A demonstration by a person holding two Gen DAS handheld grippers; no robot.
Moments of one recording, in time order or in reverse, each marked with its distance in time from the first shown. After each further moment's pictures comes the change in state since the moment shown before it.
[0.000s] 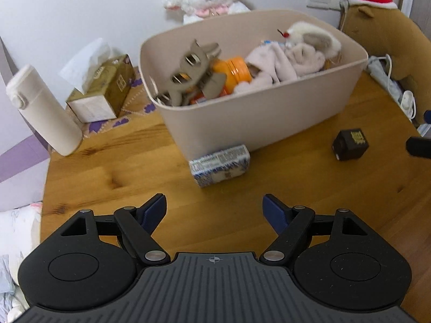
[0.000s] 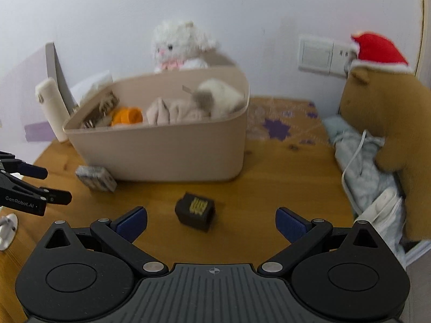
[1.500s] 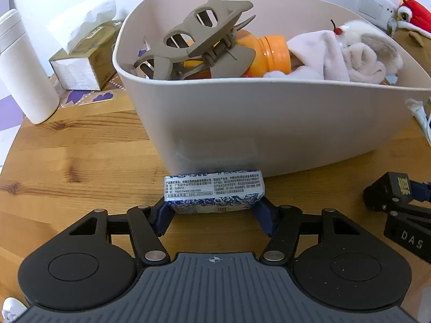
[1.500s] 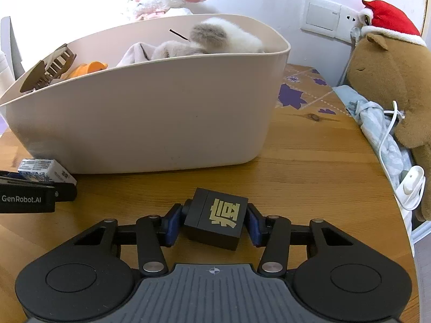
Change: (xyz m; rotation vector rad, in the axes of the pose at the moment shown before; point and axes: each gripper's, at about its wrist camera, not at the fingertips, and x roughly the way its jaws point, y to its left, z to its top) left arm 0.086 0.002 0.018 -0.216 0.016 0.009; right arm 0.099 0.036 0.003 0.037 0.071 -0.131
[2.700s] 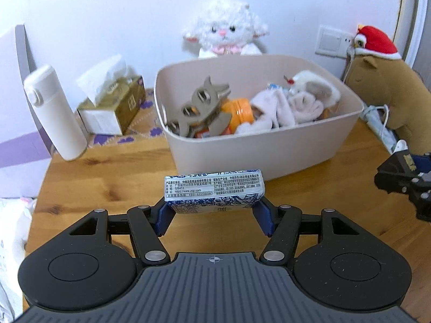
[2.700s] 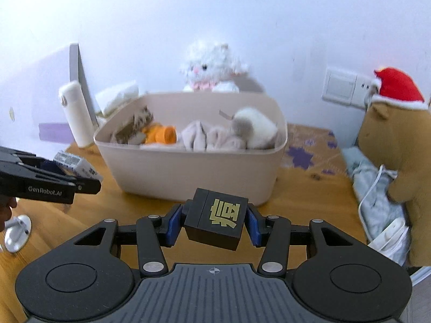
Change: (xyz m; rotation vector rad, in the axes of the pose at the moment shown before) left arm -0.116 0.011 -0.015 0.080 -0.179 -0.048; right arm -0.130 -0.015 0.017 -0.139 -0.194 0.167
